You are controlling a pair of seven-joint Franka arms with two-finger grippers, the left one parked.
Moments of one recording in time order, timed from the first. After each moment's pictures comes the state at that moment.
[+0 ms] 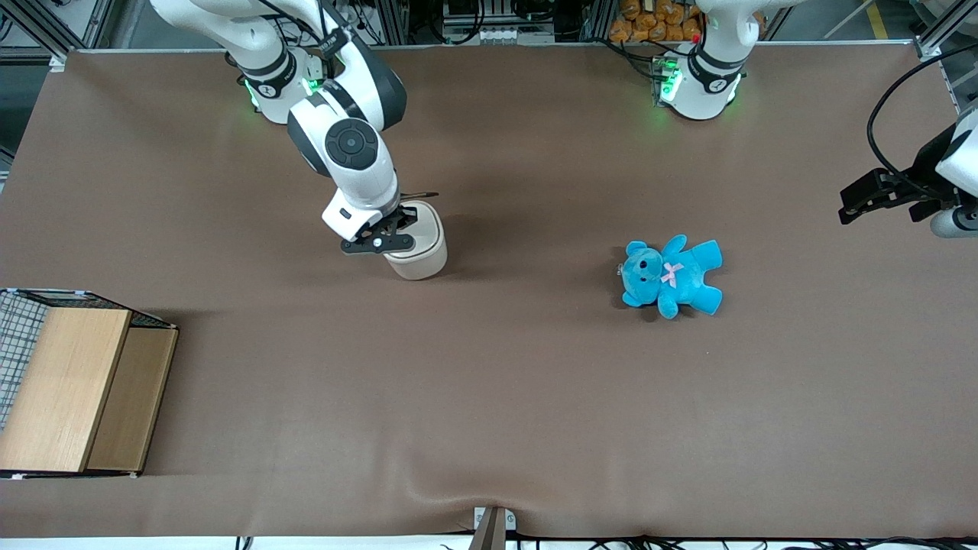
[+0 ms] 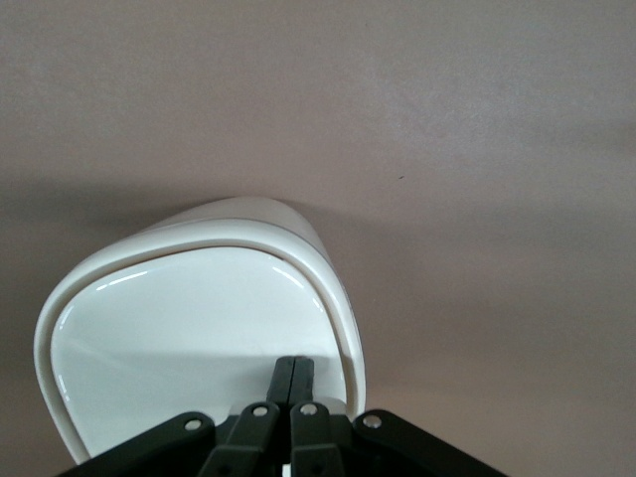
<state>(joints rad) 0.38 0.24 0.26 -2.06 -0.08 2.16 0.59</state>
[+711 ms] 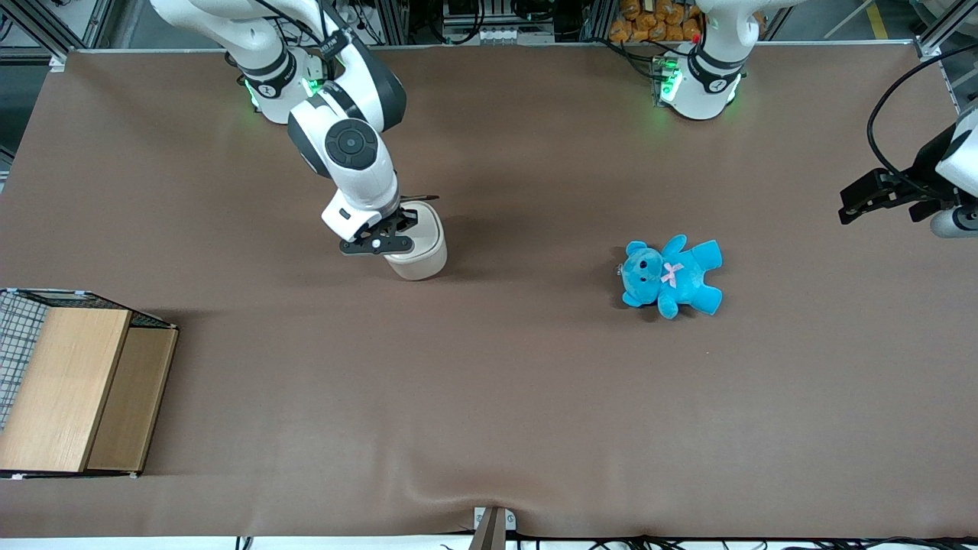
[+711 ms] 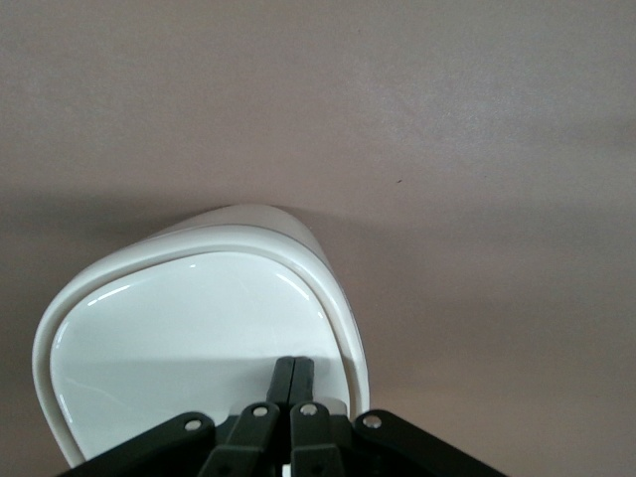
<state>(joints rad) 0.38 0.24 0.26 -2.06 -0.09 2.18 0.62</state>
